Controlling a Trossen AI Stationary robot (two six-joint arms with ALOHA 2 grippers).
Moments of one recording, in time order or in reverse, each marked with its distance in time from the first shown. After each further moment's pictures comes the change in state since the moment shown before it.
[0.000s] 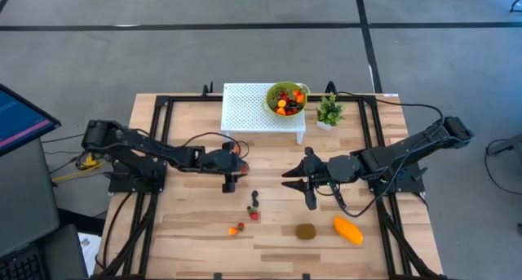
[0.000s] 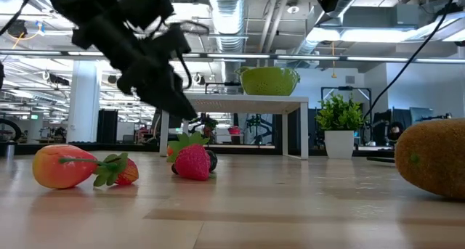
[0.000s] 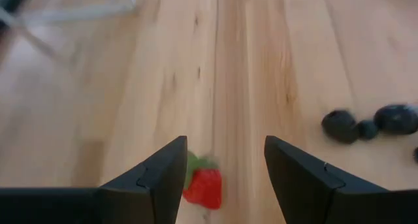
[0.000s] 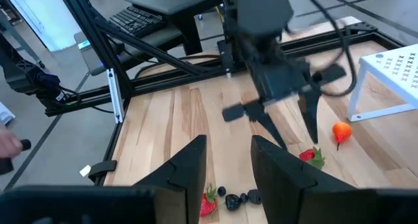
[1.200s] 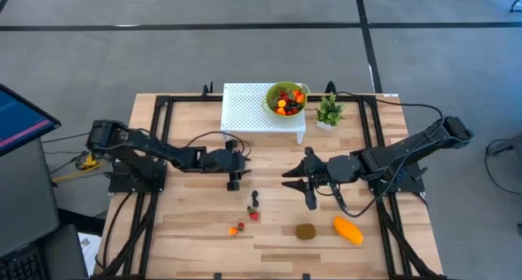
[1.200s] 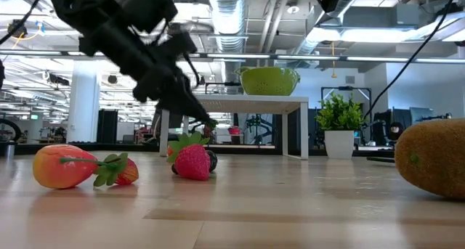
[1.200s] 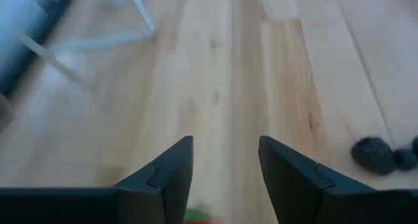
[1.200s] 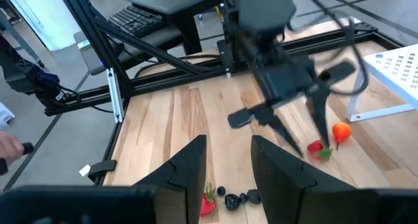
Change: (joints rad) left arm 0.011 0.051 -0.002 0.137 -0.054 0.068; right arm 0.000 0.000 0.000 -0.003 0.000 -0.004
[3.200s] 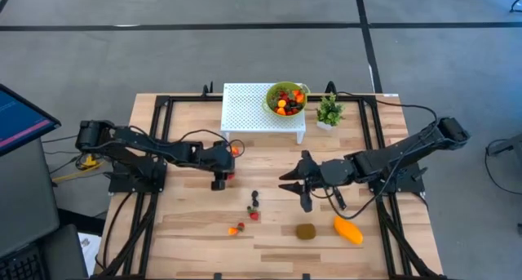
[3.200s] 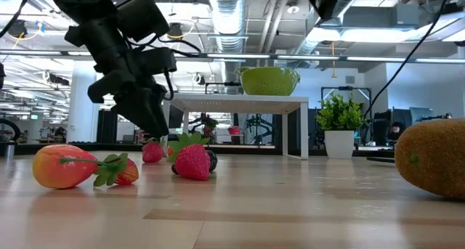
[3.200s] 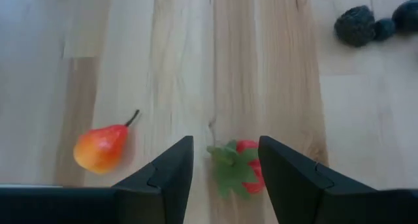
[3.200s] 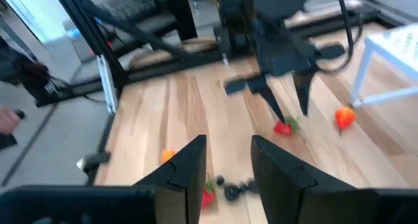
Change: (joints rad) left arm 0.050 -0.120 0.000 -0.433 0.137 -0.046; right arm 0.002 0.050 -0.001 0.020 0.000 0.031
